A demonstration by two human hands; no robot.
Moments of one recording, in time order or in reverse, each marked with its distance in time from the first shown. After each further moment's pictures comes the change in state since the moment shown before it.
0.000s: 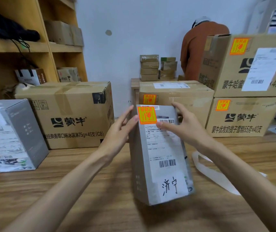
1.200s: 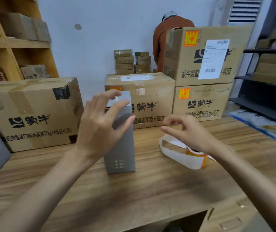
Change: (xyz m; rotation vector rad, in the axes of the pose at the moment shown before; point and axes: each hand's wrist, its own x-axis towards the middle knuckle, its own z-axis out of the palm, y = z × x) left_hand -0.026 0.040 0.056 0.997 0.325 1.040; right_hand -0.067 0.052 -0.082 -0.325 -0.042 -0.137
